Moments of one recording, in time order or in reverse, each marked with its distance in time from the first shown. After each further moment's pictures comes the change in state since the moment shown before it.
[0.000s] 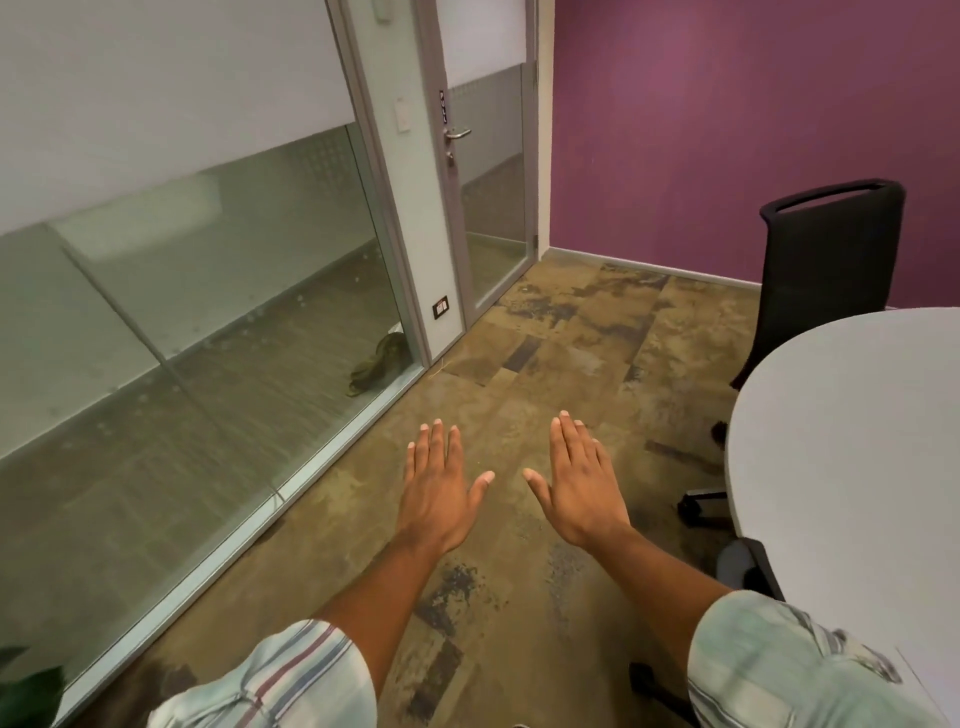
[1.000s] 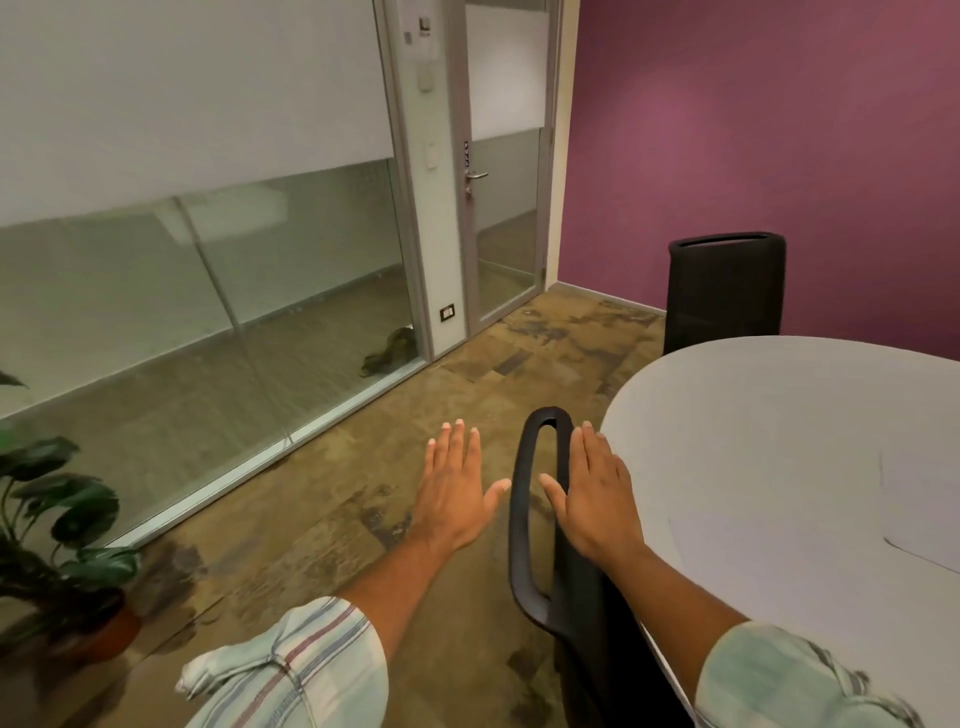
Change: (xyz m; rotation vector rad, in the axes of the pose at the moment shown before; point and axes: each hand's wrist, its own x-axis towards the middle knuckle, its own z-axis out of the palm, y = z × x) left_hand -0.321 0.282 -0.029 0.019 0.099 -0.022; right_hand -0.369 0.143 -0.154 -0.029 0.070 -0.016
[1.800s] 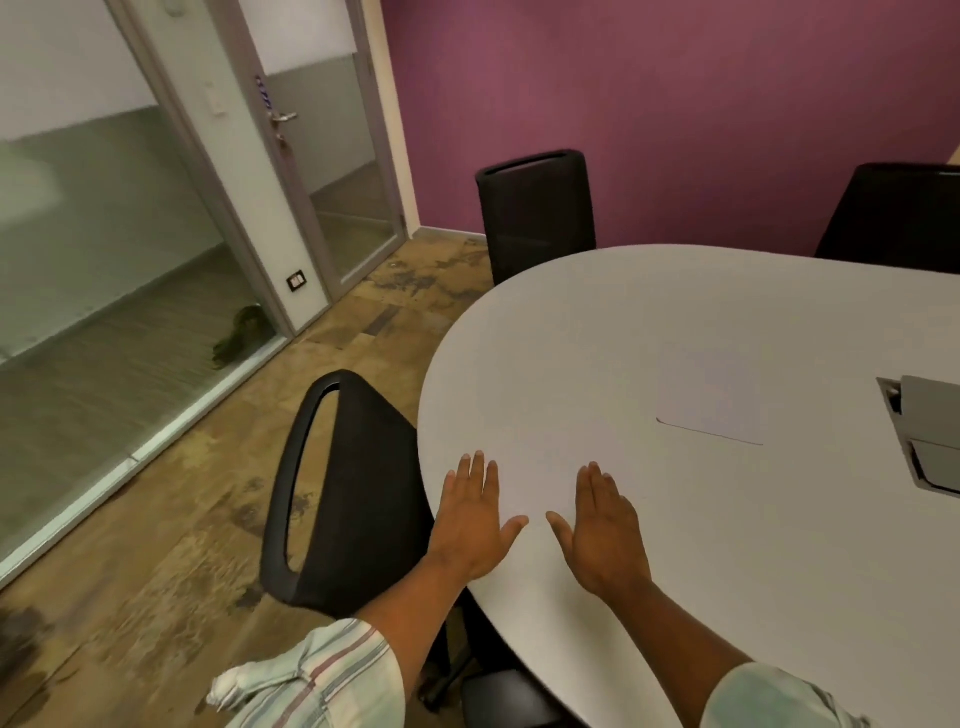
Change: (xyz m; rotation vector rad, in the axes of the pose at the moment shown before) left_hand -0.031 0.326 0.131 0.068 -0.336 0.308; right_hand -0.169 0.301 -0.015 0.004 -0.192 0.397
